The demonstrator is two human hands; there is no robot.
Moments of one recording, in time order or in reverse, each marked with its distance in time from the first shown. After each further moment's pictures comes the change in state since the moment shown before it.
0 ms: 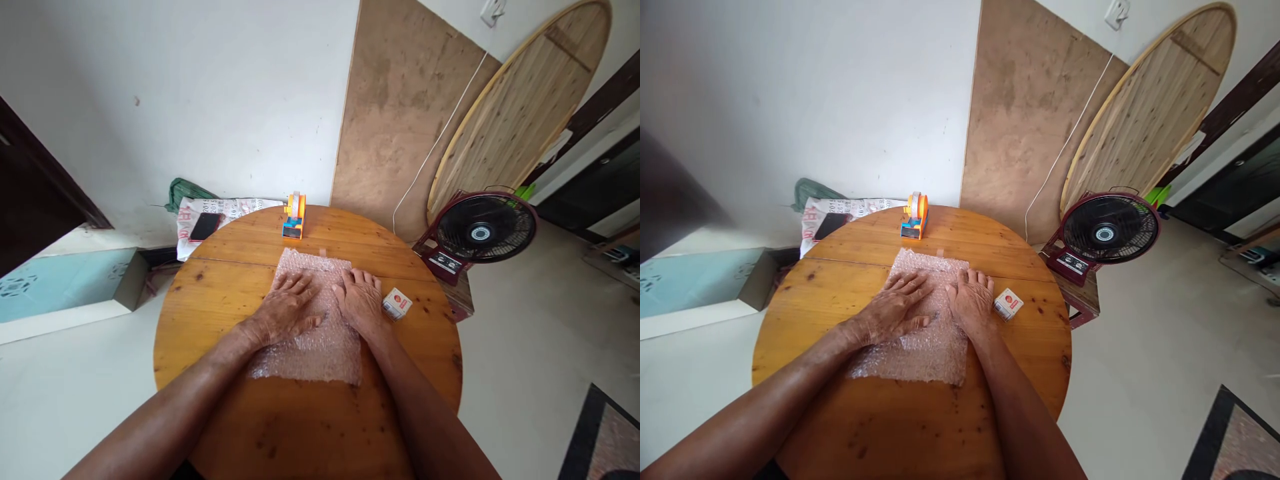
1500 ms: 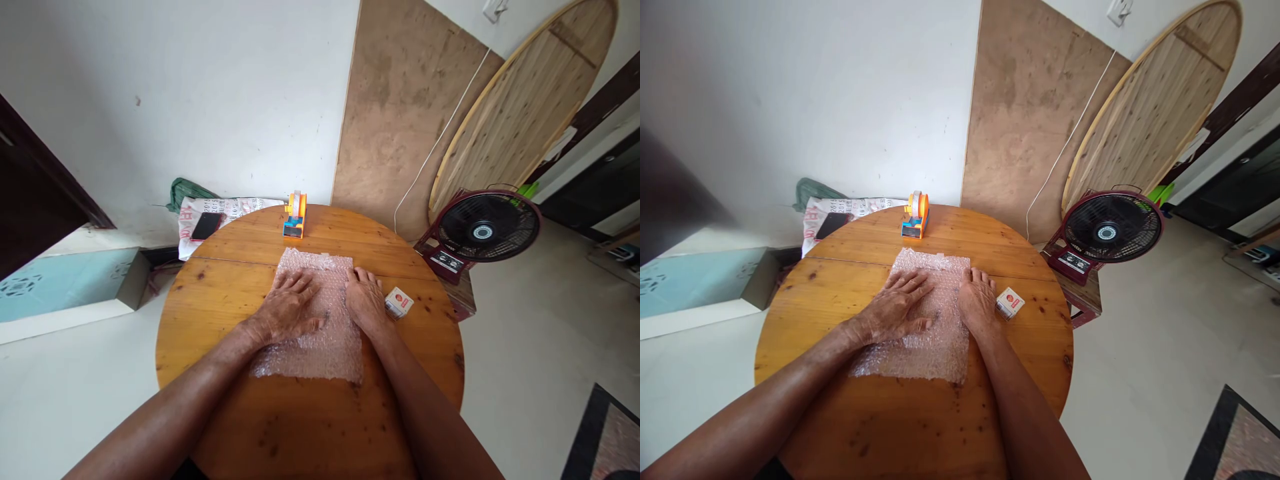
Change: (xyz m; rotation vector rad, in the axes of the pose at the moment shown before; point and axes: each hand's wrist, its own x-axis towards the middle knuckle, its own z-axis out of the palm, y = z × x) left_hand 0.002 0.001 -0.001 0.023 -0.059 -0.053; right_hand 0.005 0.008 0.000 -0.036 -0.097 0.030
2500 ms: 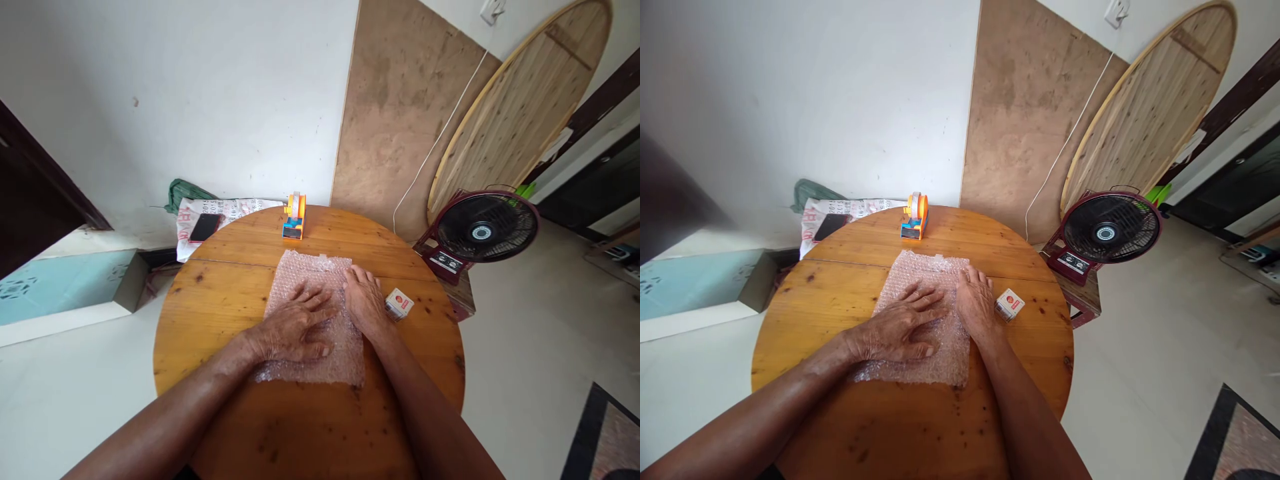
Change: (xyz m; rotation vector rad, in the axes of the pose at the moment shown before) left_hand -0.007 0.014 -0.008 -0.140 -0.104 0.288; right_hand -0.005 -0.004 -0.011 0.062 0.066 -0.074
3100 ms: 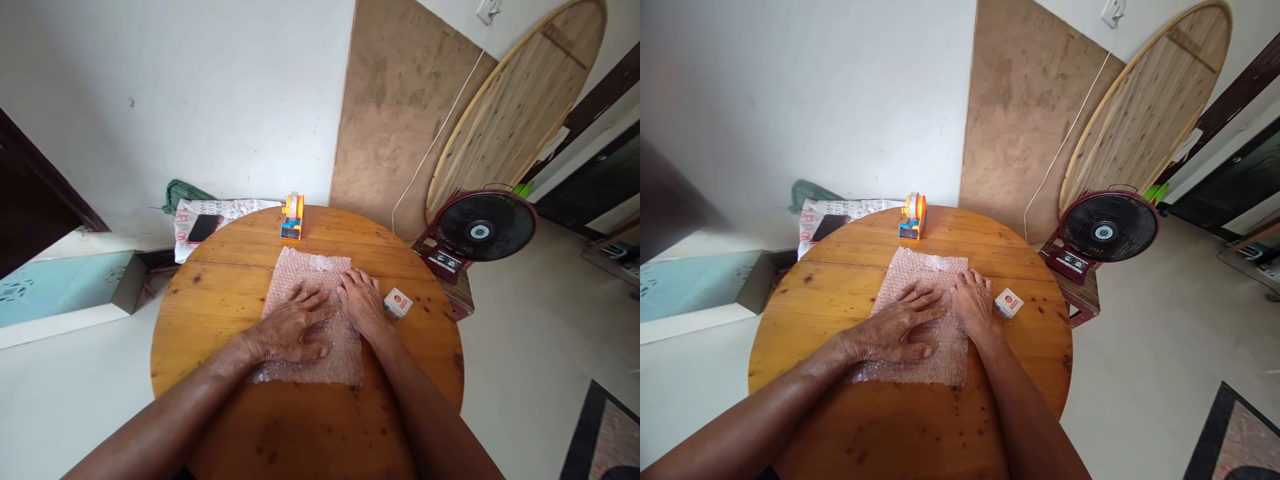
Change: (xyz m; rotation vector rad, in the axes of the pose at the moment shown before) left_hand 0.000 0.000 -0.001 0.003 -0.016 -0.010; right_hand -0.002 0.002 0.007 0.026 0.034 -0.055
